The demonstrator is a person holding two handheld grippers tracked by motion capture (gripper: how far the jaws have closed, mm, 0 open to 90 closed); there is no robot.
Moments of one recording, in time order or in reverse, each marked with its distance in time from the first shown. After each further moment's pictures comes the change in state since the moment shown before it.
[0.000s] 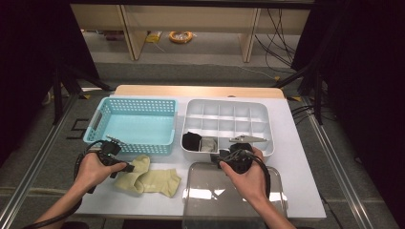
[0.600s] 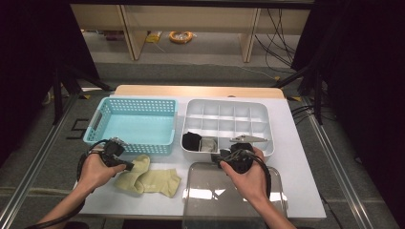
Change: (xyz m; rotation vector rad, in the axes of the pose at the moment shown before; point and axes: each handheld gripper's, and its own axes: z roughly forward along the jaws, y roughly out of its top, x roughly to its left) left arm -0.014 0.004 -0.011 -0.077 0.054 0.075; right arm 0.000 0.000 -0.001 -0.003 -0.008 0.020
